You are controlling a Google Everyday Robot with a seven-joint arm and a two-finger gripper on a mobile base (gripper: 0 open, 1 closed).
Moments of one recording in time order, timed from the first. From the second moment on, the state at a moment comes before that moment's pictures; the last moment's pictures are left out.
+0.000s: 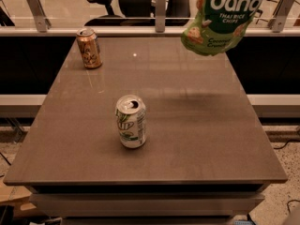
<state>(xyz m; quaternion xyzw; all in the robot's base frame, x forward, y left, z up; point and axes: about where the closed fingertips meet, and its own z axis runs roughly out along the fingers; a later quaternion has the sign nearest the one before) 0.538 -0.166 1.145 -0.70 0.65 -0.07 0.28</state>
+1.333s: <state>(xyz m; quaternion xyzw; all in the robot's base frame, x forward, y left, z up) 0.487 -0.104 1.095 -0.65 0.72 0.05 0.23</state>
